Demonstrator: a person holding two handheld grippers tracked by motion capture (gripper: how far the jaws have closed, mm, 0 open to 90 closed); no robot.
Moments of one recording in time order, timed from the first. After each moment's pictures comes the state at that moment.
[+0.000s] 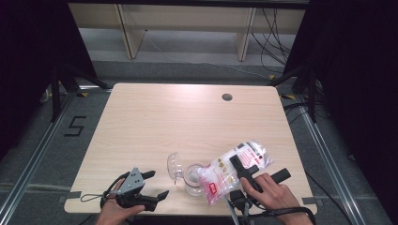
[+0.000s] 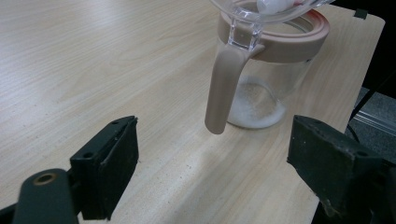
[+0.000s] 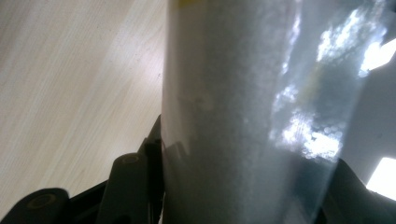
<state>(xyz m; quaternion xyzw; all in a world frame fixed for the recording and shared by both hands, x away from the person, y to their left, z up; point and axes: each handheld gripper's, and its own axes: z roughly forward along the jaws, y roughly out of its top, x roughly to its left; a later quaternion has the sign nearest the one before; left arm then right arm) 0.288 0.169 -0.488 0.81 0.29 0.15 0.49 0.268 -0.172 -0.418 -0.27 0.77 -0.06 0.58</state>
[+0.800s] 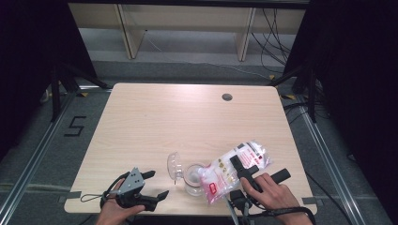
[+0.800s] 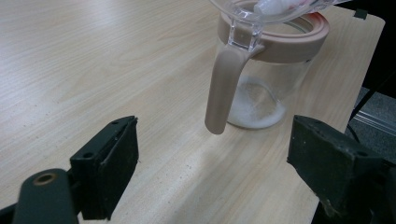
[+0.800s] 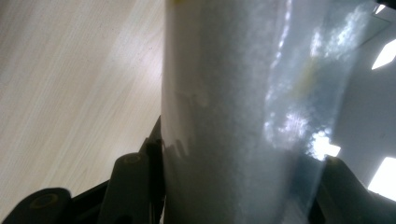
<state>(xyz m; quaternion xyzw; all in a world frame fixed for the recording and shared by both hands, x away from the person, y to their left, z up) 0.287 0.168 -0.488 0.80 0.30 0.14 0.50 0.268 -0.173 -0.420 -0.26 0.77 -0.06 0.58</state>
